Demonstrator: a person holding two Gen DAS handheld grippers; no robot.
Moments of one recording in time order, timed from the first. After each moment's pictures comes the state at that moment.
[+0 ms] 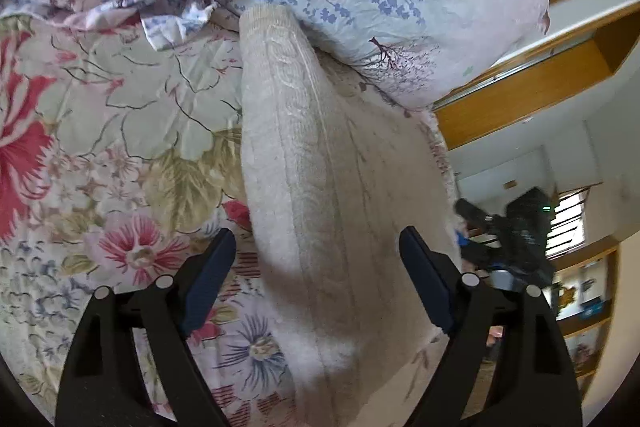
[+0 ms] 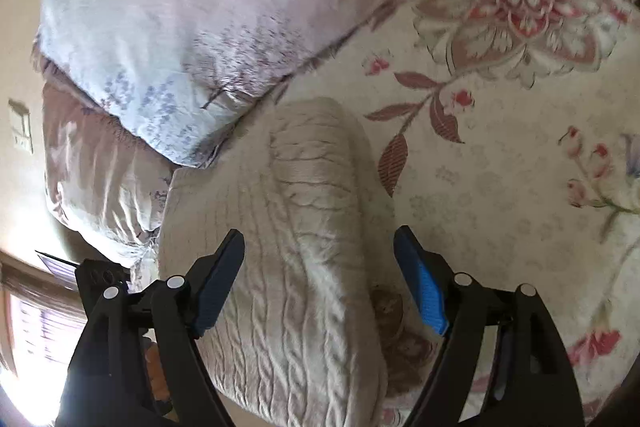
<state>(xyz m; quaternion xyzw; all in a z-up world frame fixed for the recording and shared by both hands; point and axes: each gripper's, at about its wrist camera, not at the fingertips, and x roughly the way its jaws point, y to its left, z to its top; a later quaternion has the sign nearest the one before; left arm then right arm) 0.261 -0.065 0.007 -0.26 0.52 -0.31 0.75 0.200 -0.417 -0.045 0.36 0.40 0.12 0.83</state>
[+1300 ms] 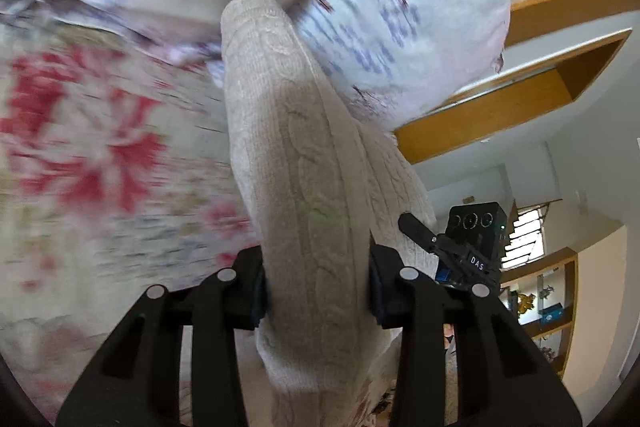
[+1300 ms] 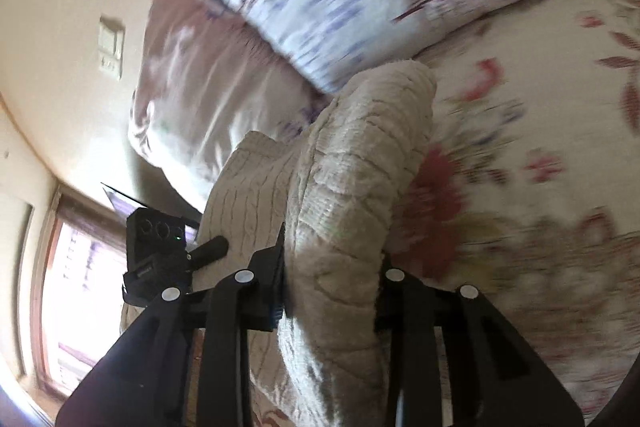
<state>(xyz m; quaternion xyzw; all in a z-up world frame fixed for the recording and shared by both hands) 0.246 0.038 0.029 -0.32 0.49 -0.35 0.74 0.193 -0.275 -0.015 0.33 0.35 0.30 0.82</state>
